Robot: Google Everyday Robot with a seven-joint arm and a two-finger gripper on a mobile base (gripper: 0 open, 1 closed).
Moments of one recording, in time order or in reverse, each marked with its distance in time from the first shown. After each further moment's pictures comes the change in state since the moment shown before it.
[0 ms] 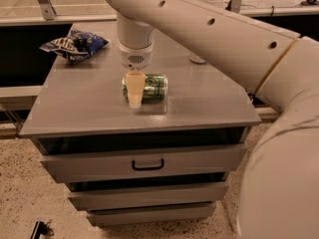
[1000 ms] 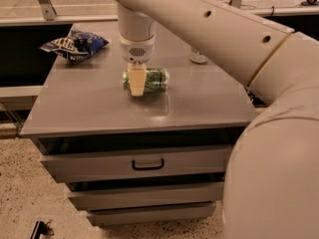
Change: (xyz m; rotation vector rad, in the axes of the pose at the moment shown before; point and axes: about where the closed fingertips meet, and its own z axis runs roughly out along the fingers) arm 0.006 -0.002 -0.009 -0.048 0.035 0.038
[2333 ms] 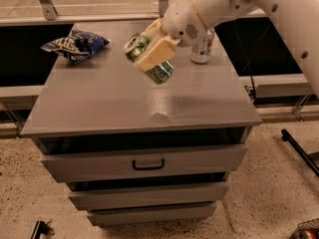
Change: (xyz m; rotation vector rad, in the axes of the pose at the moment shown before) arm 0.008 0.023 -0.109 -0.009 -0.841 0.017
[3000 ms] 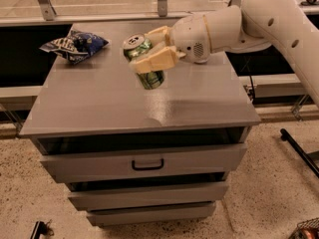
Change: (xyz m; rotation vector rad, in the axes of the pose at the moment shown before) arm -0.010 0.015 -0.007 0.045 -0.338 0.029
